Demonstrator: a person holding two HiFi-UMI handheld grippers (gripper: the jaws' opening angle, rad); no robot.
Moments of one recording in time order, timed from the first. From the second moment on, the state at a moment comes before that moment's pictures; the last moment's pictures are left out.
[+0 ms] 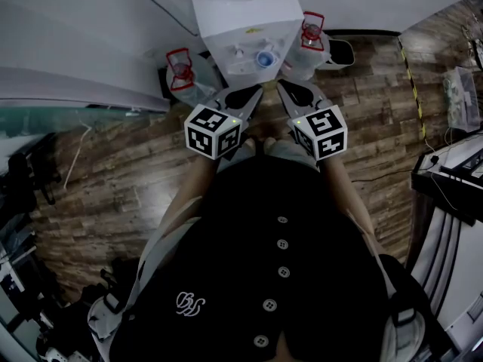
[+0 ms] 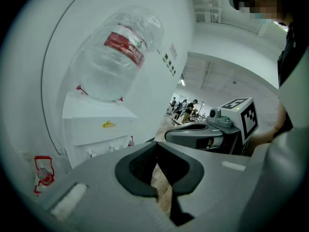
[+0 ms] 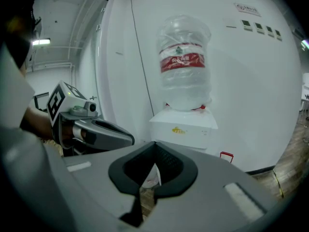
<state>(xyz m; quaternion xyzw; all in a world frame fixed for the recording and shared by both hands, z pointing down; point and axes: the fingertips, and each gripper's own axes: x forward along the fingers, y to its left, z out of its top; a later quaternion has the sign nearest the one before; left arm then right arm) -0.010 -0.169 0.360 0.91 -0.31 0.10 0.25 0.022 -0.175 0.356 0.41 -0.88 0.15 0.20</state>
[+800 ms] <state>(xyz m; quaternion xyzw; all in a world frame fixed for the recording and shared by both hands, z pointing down) -0.014 -0.167 0.364 0.91 -0.31 0.10 0.26 0.029 -0.161 0.367 0.41 -0.87 0.14 0.22</state>
